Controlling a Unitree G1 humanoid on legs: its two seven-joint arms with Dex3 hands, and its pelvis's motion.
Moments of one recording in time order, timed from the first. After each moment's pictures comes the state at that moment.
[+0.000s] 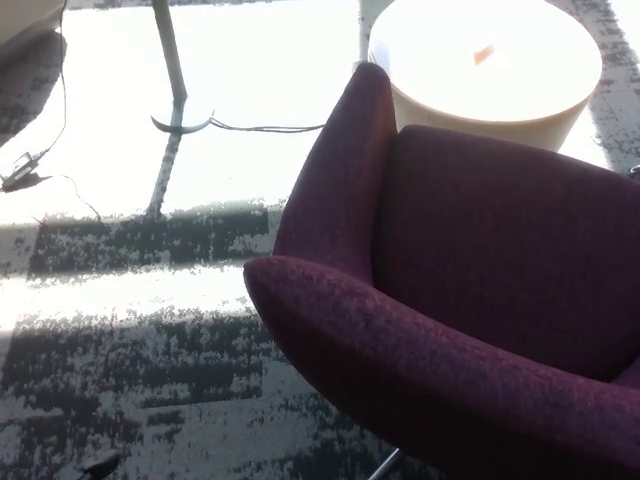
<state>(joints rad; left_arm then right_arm) -0.03 0.35 0.16 1.08 -0.02 -0.43 -0.42 -0.05 -0.27 0.13 1.27 -0.31 -0.63 -0.23</state>
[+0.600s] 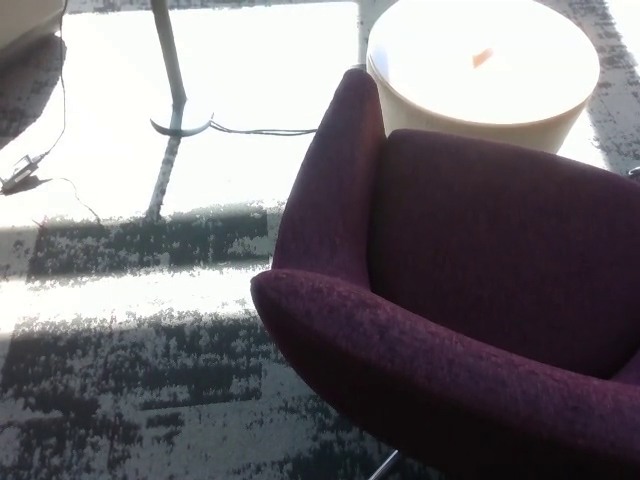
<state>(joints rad) 0.05 0.28 0.24 1.22 -0.06 -0.54 -0.35 -0.03 -0.27 0.14 1.27 -0.31 -0.64 -0.22</state>
